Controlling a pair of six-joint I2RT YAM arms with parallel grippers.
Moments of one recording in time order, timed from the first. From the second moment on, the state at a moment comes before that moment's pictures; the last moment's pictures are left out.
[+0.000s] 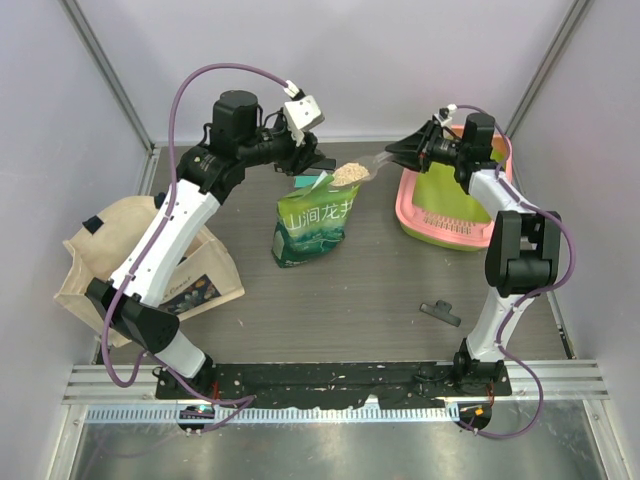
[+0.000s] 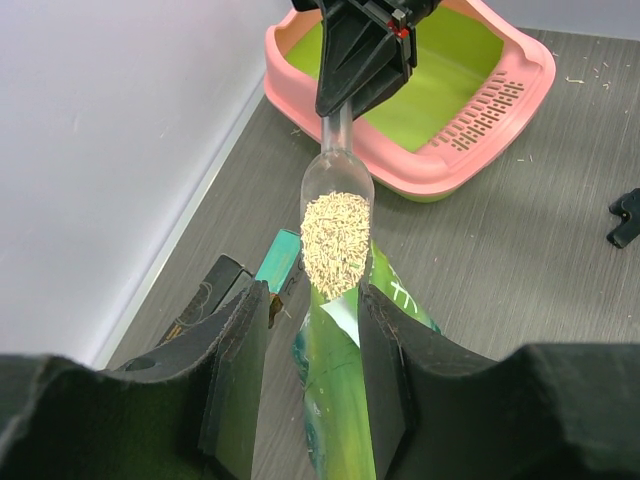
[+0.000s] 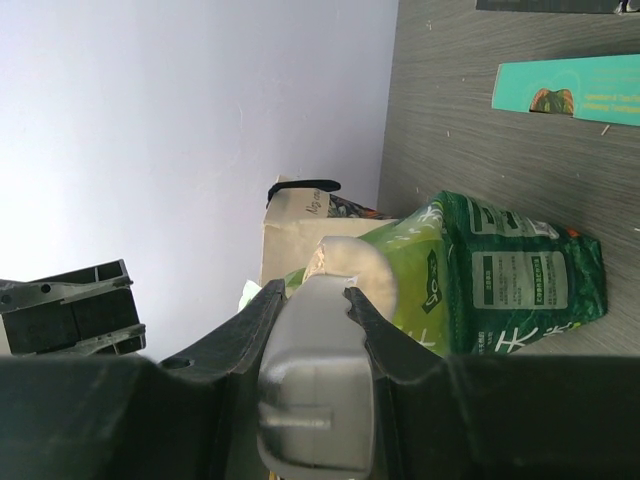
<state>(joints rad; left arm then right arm) -0.50 1.58 1.83 -0.55 0.53 0.42 -0.03 1.90 1.45 0.19 -1.11 1.16</state>
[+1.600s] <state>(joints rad) -0.50 1.63 1.86 -0.54 0.54 0.42 -0.24 1.80 1.38 0.31 -1.11 1.27</state>
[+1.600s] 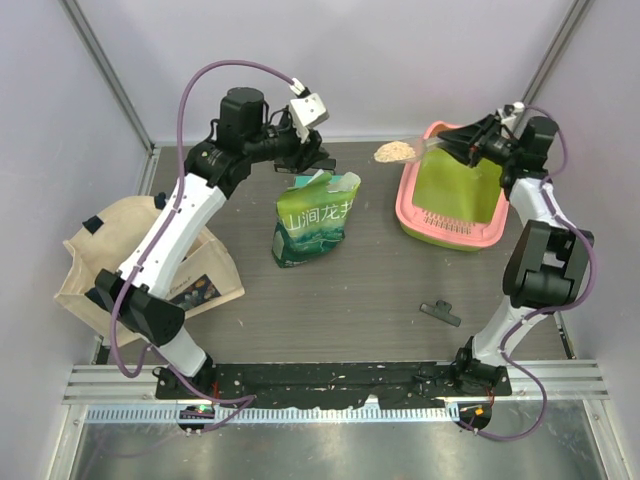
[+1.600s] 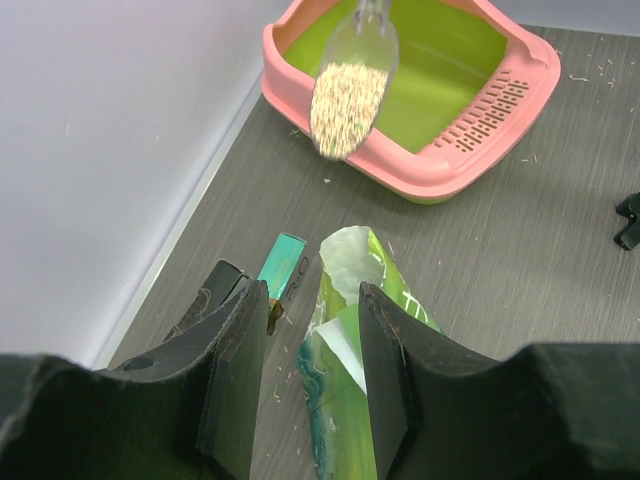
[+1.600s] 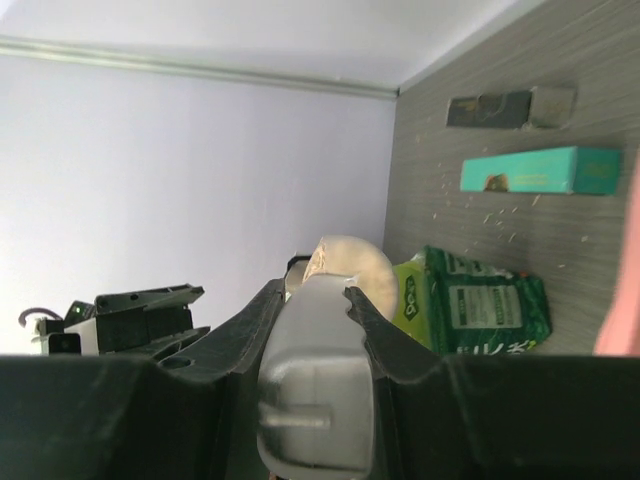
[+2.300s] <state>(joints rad) -0.50 1.67 1.86 -0.49 0.59 0.42 -0.59 1.79 1.36 -0.01 -0.99 0.85</state>
